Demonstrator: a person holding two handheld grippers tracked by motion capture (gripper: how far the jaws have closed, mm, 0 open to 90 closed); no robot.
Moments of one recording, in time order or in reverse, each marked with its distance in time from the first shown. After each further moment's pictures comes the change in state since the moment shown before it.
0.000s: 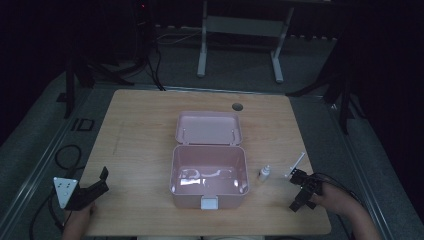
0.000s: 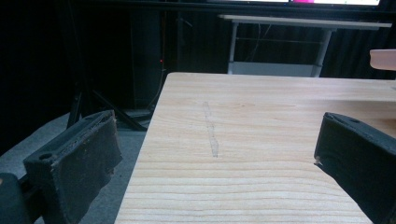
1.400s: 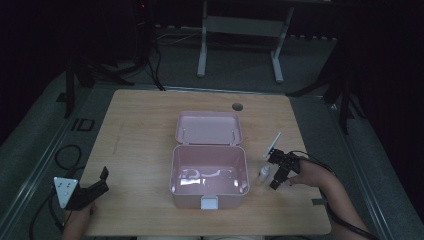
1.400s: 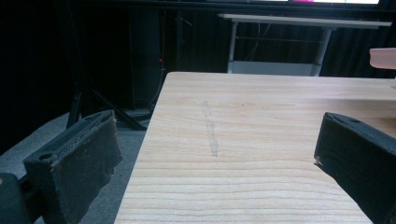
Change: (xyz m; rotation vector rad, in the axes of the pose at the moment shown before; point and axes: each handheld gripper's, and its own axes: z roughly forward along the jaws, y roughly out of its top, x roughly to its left) left arm 0.000 0.000 0.000 0.003 -0.001 0.001; right arm 0.007 0.084 -0.023 -0.032 -0.032 -0.094
